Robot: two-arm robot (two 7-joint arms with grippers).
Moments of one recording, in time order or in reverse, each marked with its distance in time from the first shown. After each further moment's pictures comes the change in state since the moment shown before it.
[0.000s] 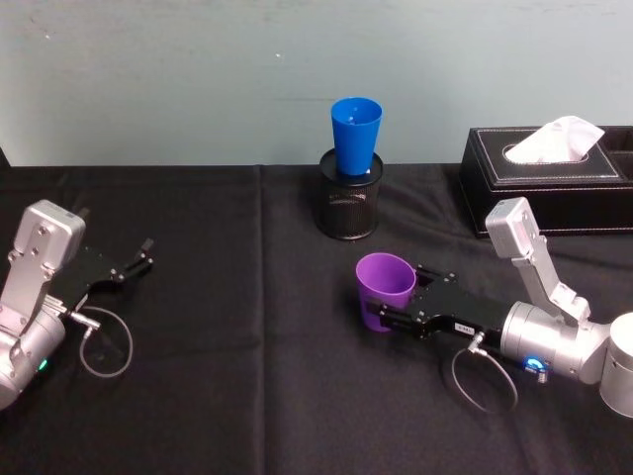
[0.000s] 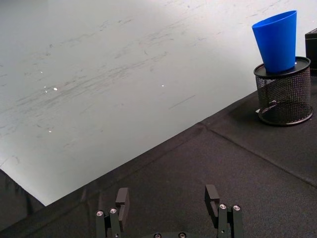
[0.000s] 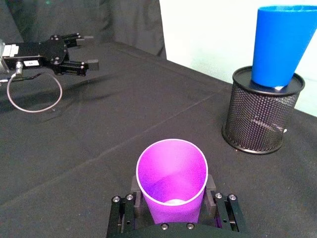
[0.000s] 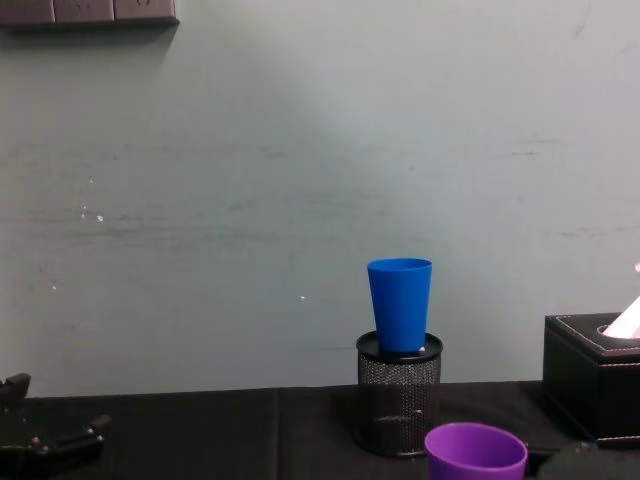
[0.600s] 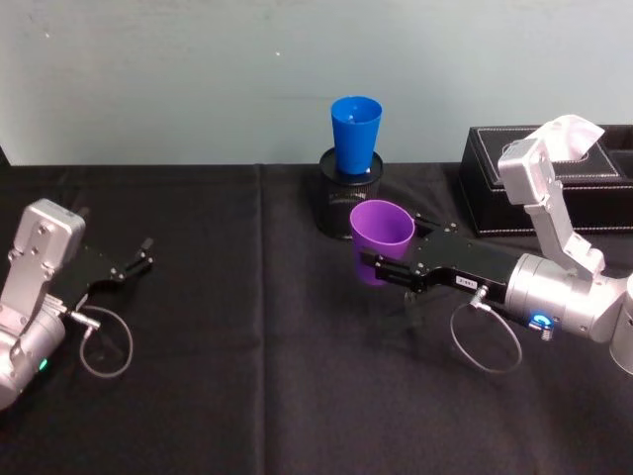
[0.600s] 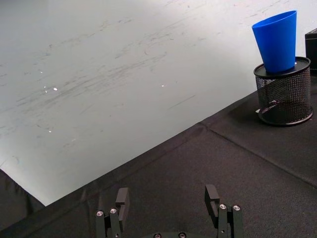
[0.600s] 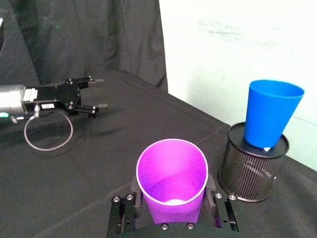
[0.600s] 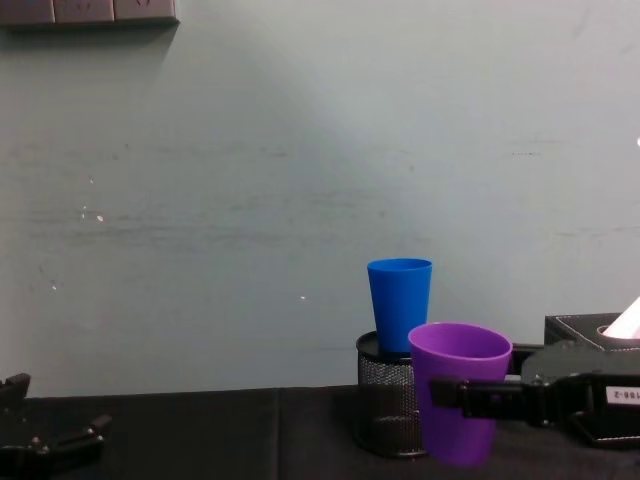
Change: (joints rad) left arm 0.000 0.000 0.000 0.000 0.000 0.000 0.000; right arm 0.012 0.045 0.028 -0.184 0.043 0.096 -0.039
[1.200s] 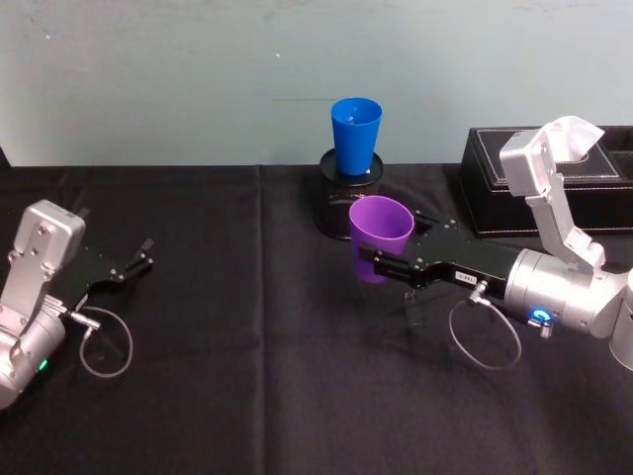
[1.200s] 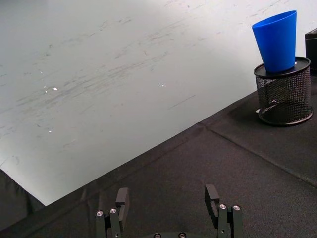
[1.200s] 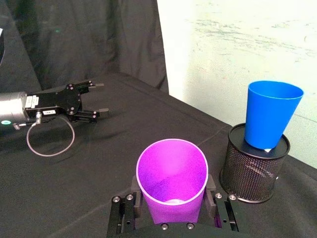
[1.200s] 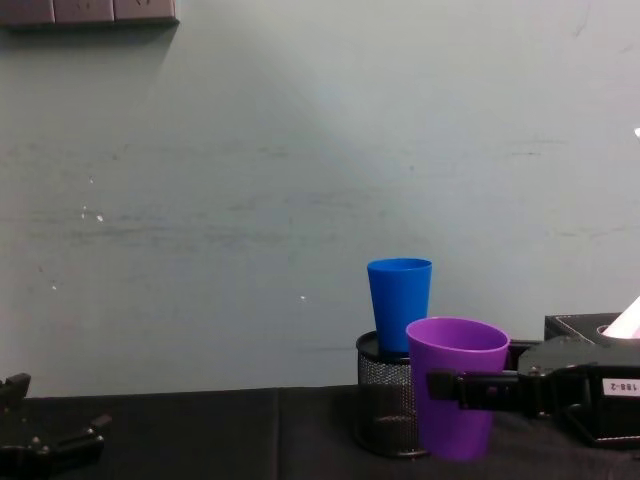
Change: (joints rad) left arm 0.000 0.000 0.000 0.000 0.000 0.000 0.000; right arm 0.006 0.002 -0.003 -0.008 0.027 0.028 -0.007
